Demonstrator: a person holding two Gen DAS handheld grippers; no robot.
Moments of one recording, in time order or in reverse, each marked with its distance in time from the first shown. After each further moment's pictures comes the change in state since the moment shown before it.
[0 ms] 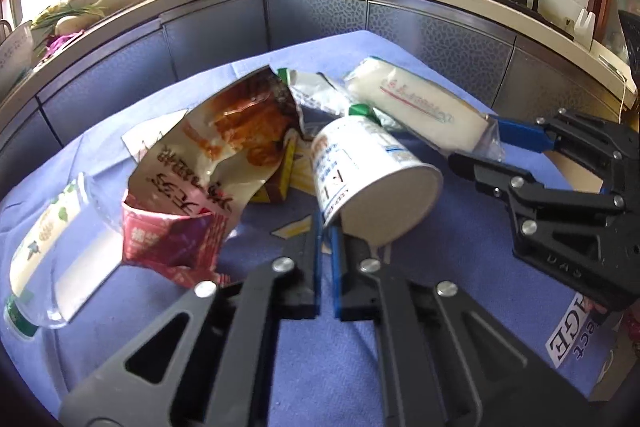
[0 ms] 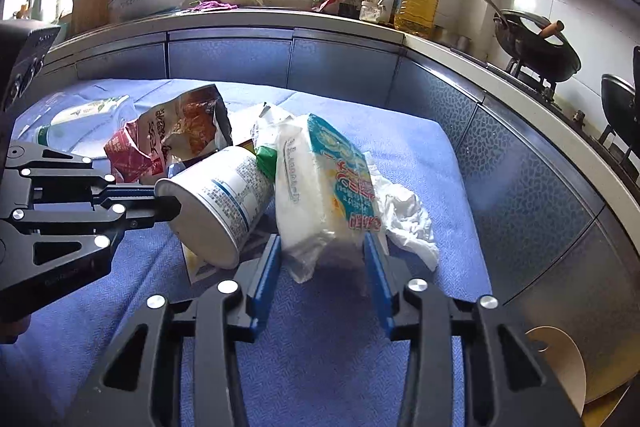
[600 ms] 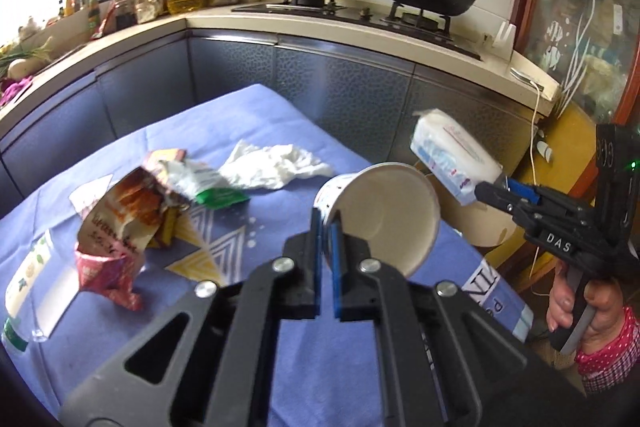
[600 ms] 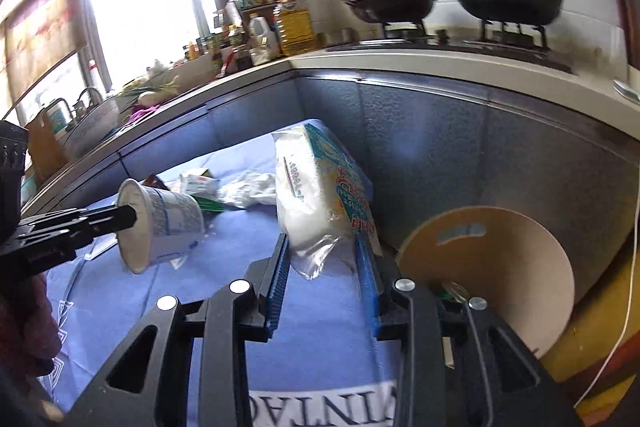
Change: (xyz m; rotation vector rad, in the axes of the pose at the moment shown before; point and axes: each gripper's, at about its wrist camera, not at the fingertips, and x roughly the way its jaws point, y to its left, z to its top) left arm -0.063 -0.096 0.036 0.101 -0.086 -0.229; right arm -0.132 -0.131 -0.093 0.521 -0.091 -0.095
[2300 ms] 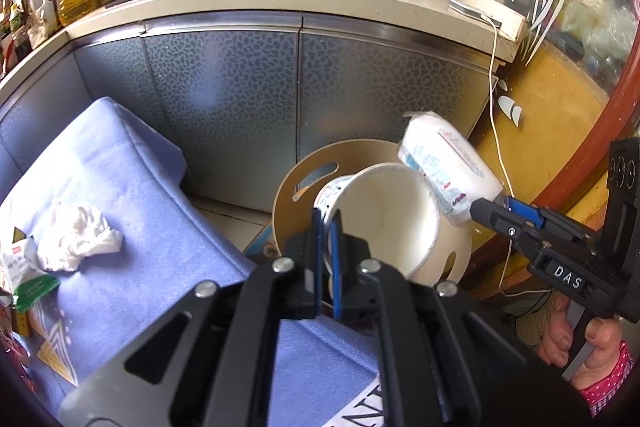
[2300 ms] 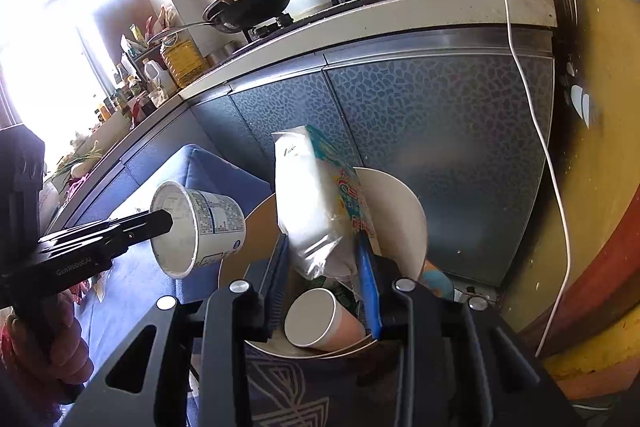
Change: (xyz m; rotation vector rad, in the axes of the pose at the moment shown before) left arm 0.144 -0.141 0.042 0.154 0.152 -0.153; right arm -0.027 -0.133 -0.033 0.265 -0.010 -0.121
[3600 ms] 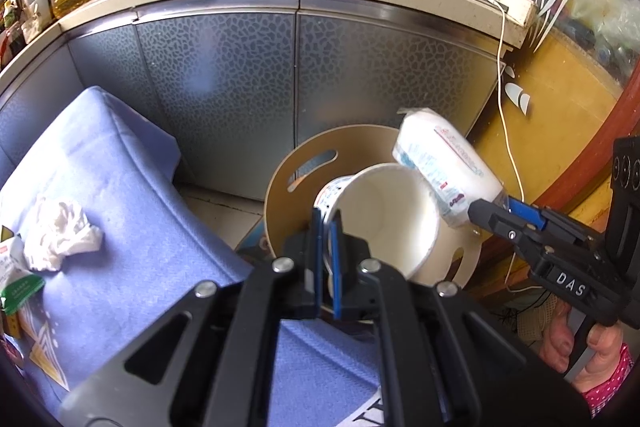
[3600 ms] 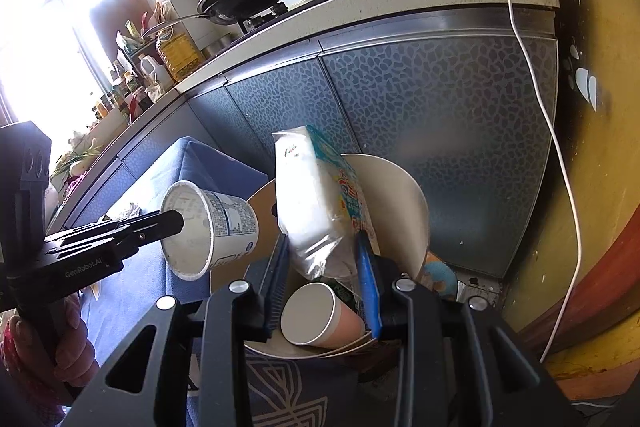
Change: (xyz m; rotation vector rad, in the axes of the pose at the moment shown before) left arm 0.024 -0.004 0.000 -0.001 0.052 0.003; right arm 0.016 -0.007 -0.002 0.021 0.032 0.003
